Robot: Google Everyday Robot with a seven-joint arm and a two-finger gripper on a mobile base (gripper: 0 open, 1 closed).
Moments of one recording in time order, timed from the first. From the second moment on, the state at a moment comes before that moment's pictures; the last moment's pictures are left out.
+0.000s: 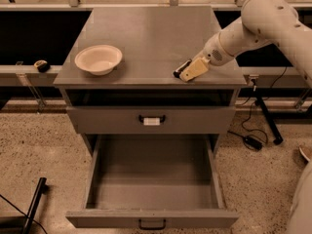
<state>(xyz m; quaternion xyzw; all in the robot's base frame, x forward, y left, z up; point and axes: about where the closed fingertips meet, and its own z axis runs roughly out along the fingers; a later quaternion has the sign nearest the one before) 0.714 -0.131 0.835 -0.46 0.82 0.13 0.32</state>
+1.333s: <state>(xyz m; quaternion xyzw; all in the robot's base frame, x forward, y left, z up) 0.584 -0.160 0.910 -0.51 0.74 0.14 0.42</state>
